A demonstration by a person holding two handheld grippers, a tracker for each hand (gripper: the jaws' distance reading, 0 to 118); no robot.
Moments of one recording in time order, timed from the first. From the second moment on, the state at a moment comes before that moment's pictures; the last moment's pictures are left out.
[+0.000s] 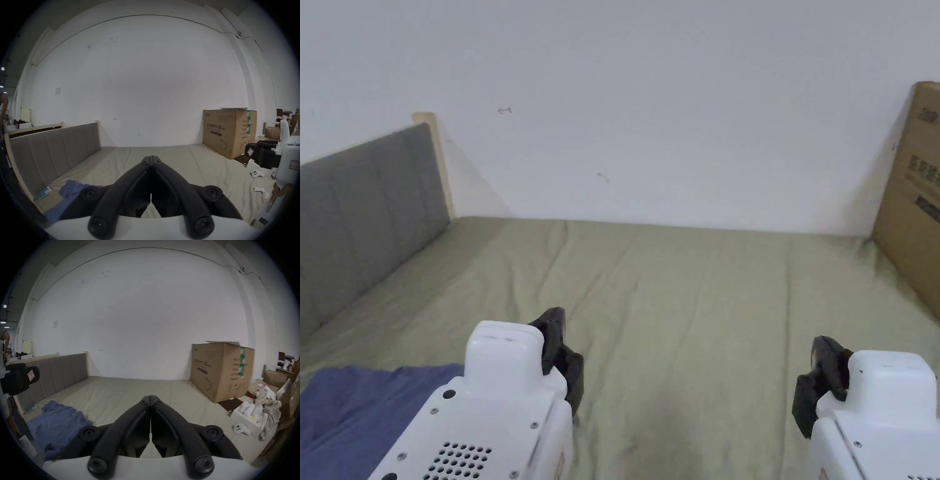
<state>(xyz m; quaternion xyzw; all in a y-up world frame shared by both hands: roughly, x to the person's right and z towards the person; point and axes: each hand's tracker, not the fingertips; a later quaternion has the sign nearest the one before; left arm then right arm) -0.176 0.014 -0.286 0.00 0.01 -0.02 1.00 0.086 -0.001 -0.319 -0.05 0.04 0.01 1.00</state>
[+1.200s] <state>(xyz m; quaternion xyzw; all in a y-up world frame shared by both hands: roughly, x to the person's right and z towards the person) -0.414 -0.209 -0.406 -0.40 0.18 0.18 0.88 -0.100 -0.085 -0.403 -0.22 0.30 0.06 0.93</state>
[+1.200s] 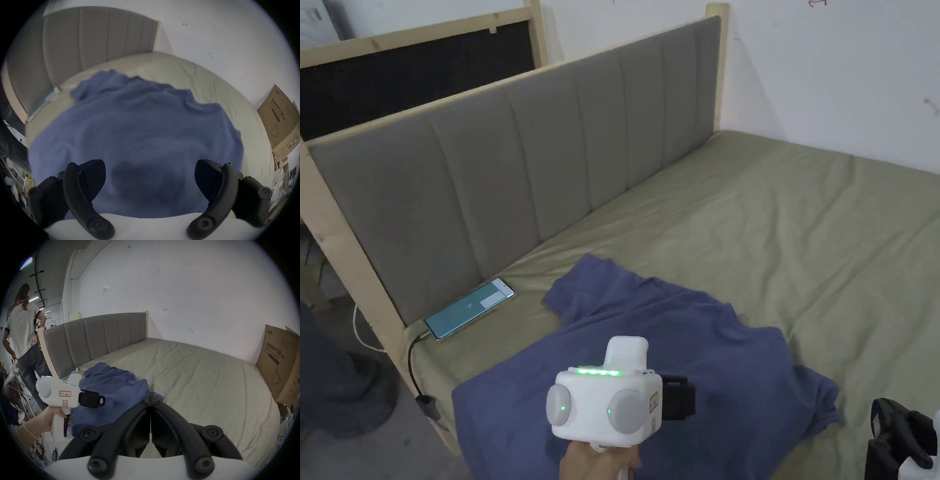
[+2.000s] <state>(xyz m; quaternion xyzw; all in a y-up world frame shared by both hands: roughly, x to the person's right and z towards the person) -0.419 -0.153 -0.426 -0.38 0.19 0.24 0.87 -0.015 -0.091 -0.423 -0.28 0.20 0.00 0.94</state>
